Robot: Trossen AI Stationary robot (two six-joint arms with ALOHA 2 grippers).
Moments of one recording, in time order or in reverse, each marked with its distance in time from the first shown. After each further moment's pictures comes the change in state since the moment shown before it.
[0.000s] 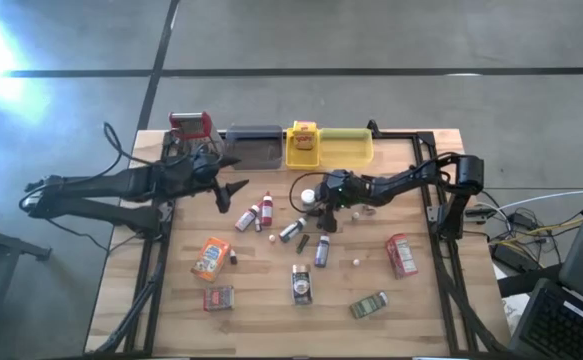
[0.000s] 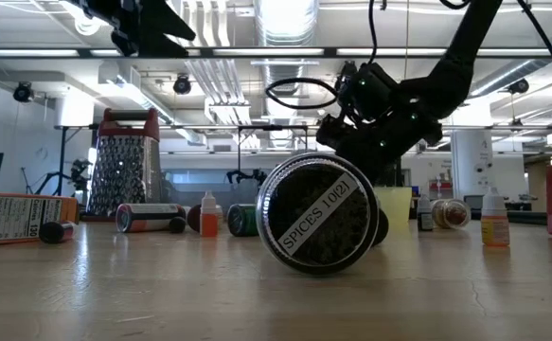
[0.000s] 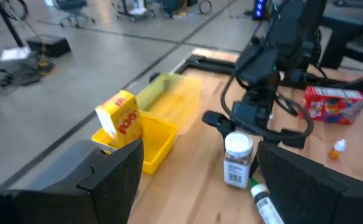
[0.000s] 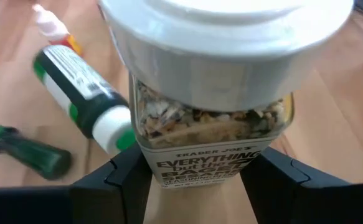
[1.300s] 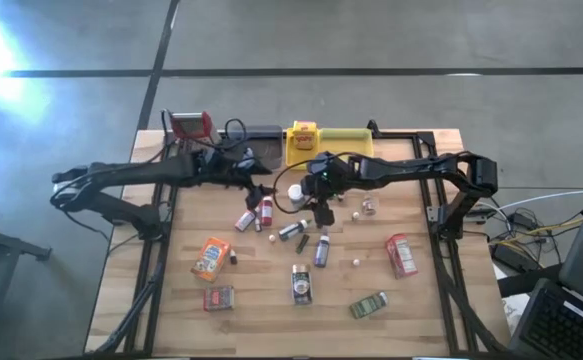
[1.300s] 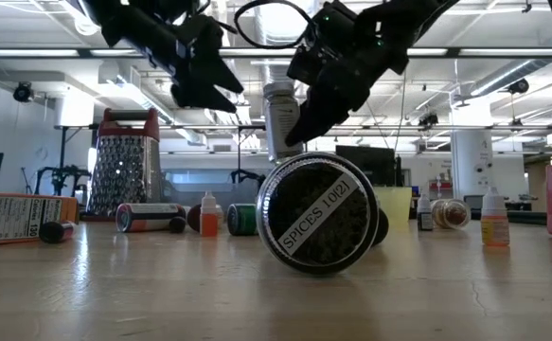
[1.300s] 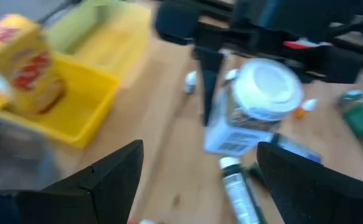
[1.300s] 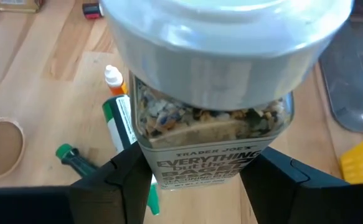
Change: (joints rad) left arm 0.203 0.419 0.106 0.089 0.479 -0.025; right arm 0.039 -0.103 0.409 -0.633 -0.020 -0.247
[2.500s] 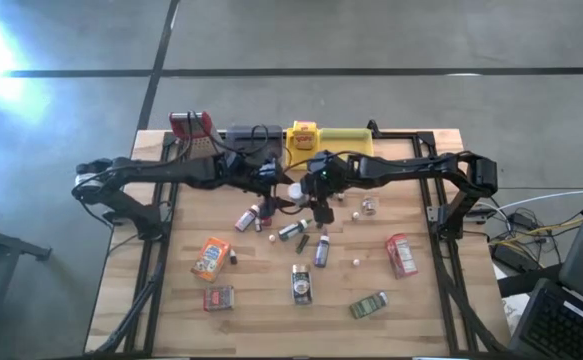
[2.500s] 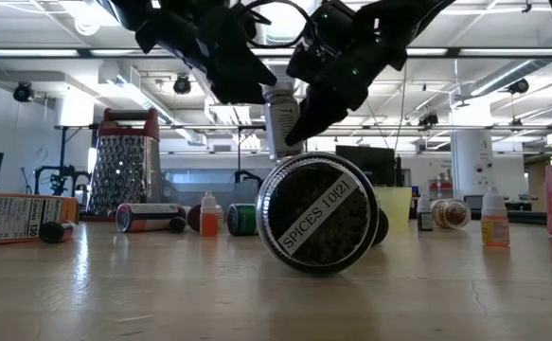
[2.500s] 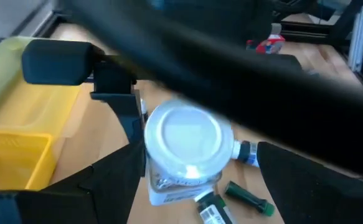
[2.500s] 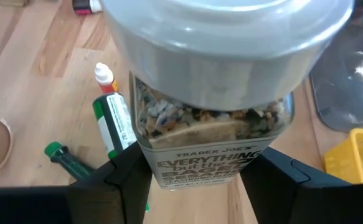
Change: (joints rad) left arm -0.071 0.184 0.124 0.093 0.093 0.175; right arm -0.001 0.000 0.022 -0.025 0.033 -0.021
